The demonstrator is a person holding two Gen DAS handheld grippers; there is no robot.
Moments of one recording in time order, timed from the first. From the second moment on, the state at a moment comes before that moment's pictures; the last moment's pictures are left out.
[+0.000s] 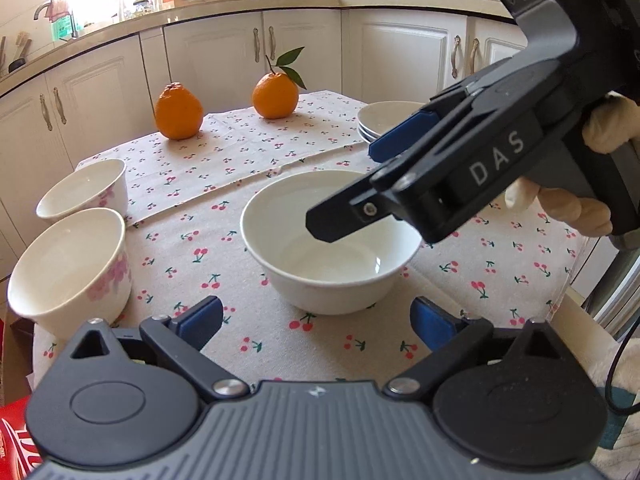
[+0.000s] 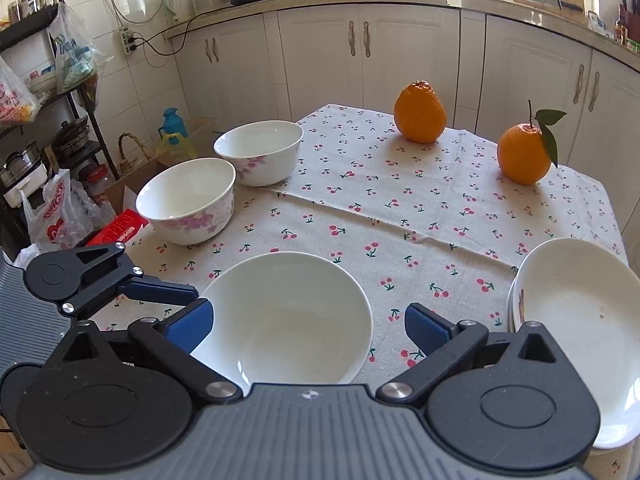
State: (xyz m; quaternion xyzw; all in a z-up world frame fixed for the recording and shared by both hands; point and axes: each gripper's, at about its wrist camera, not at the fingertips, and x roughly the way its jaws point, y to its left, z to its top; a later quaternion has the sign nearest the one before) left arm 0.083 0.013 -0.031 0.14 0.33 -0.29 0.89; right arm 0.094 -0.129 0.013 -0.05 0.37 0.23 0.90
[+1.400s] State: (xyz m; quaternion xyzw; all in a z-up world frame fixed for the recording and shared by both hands) left arm 0.154 0.130 -0.035 0.15 0.29 -0.19 0.93; right arm 0.198 0.014 0.015 -0.09 0.39 0.33 0.86
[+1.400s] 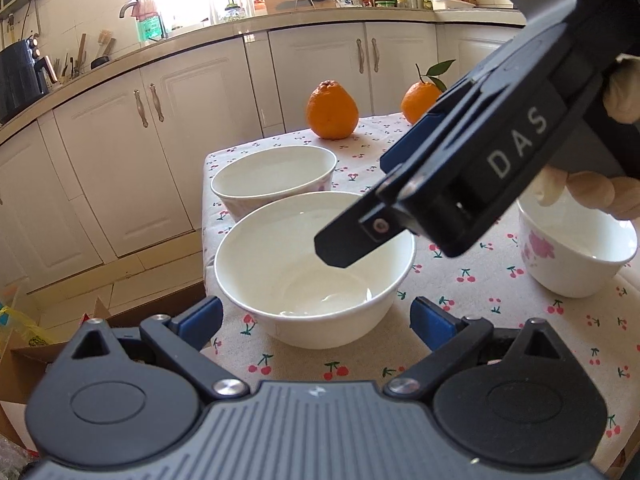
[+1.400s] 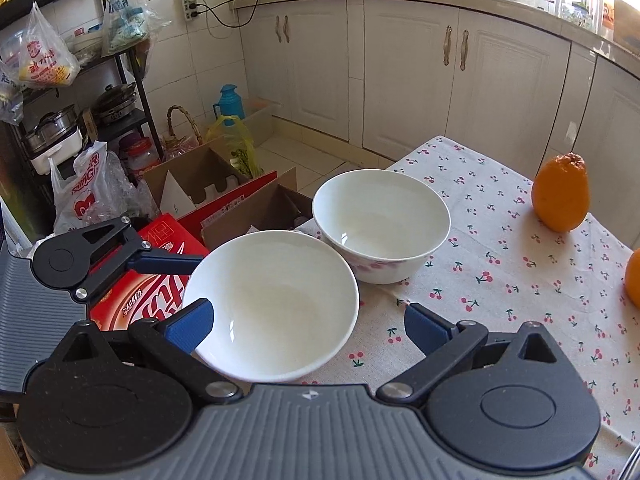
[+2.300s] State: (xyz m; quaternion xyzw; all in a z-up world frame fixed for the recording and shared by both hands) left arm 0.164 0.139 -0.031 0.12 0.29 -0.21 0.93; right arm 0.227 0.021 0.003 -0.05 0.43 0.36 0.83
